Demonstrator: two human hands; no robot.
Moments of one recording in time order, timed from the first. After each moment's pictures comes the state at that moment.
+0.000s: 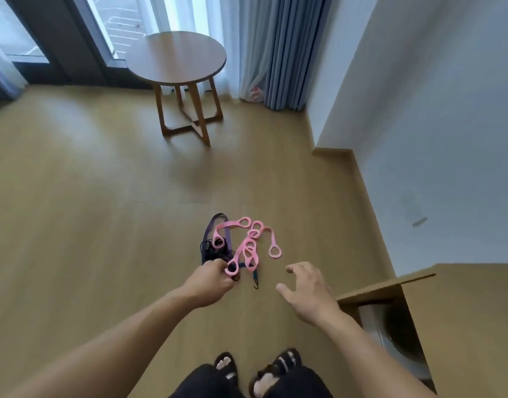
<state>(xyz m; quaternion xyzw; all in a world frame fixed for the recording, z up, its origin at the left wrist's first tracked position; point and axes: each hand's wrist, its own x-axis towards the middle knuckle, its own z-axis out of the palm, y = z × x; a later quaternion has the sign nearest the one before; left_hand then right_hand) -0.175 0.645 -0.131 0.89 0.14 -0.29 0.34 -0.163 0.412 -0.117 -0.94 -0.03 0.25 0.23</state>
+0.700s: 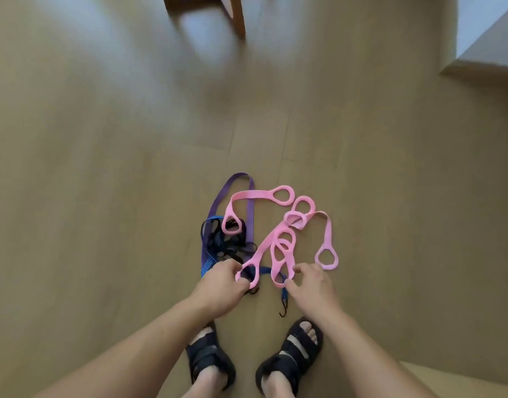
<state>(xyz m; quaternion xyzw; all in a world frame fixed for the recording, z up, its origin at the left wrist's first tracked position) 0.060 0.691 -0.546 0.79 0.32 -0.36 0.39 0.113 0.500 -0.596 -0.88 0.00 0.41 0.22</state>
